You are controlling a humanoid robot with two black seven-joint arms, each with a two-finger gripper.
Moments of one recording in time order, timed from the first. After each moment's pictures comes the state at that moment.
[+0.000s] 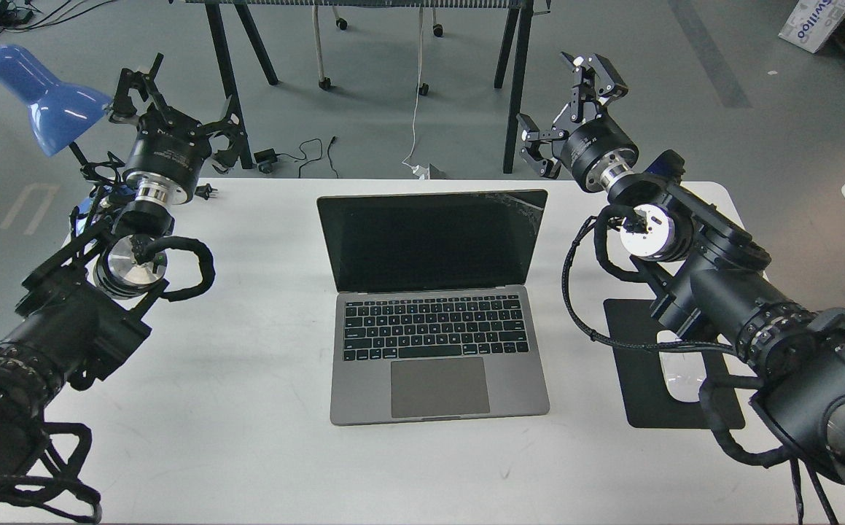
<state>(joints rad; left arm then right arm) -0.82 0.21 -0.80 -0.48 -0.16 -0.49 -0.43 0.99 0.00 0.72 0.34 -0.12 0.36 0.26</state>
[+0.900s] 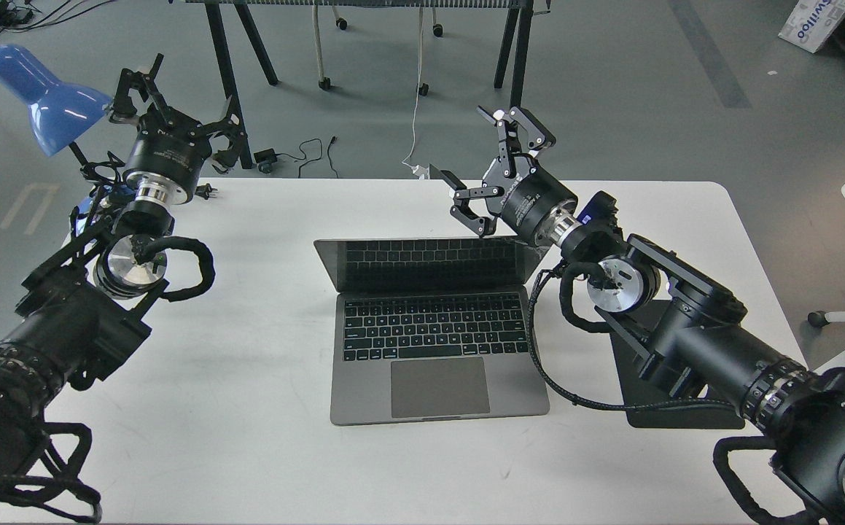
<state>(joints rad) -0.82 0.21 -0.80 -0.48 -0.16 -0.49 -0.43 0.78 -0.08 0.62 0.80 -0.11 0.36 0.20</state>
